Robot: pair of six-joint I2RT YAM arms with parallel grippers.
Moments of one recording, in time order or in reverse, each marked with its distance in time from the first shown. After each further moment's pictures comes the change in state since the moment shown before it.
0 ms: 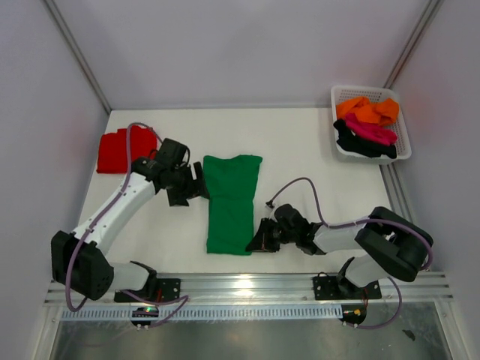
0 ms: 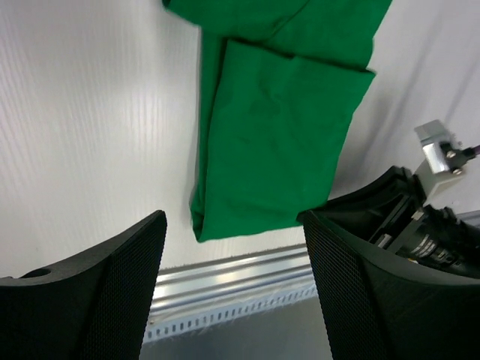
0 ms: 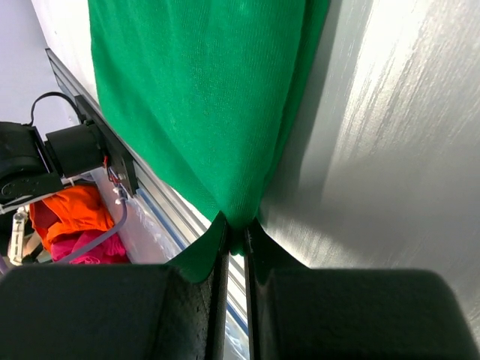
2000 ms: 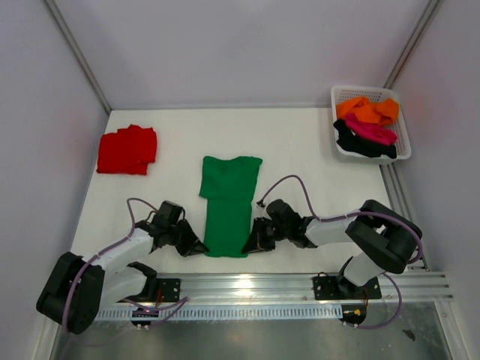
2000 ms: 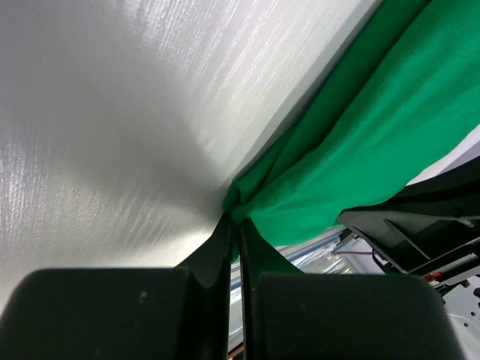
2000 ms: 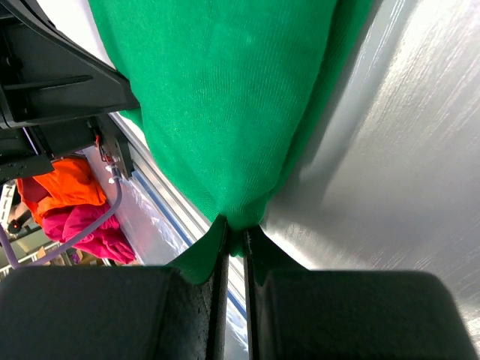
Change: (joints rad) left arm -0.026 -0.277 -0.904 0.592 0.267 -0.488; right arm 0.000 0.085 0.116 -0.111 -0.095 -0.068
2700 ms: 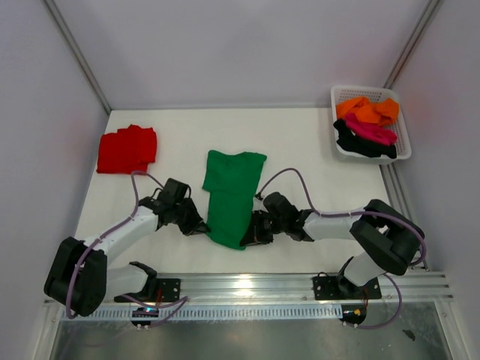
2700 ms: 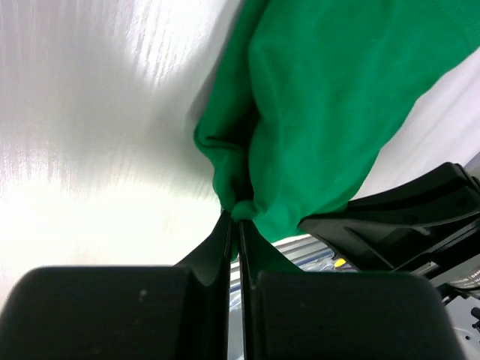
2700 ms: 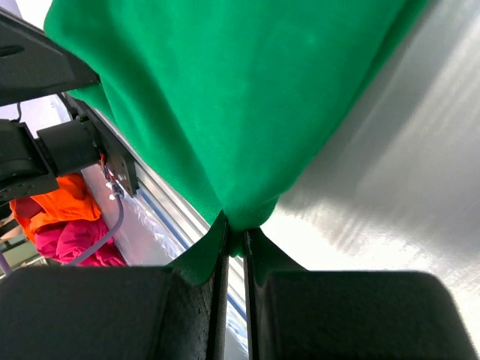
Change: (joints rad) left arm -0.004 0.124 0.269 -0.137 -0.077 0.125; right arm -0.014 -0.011 0.079 -0.106 0.037 -0.038
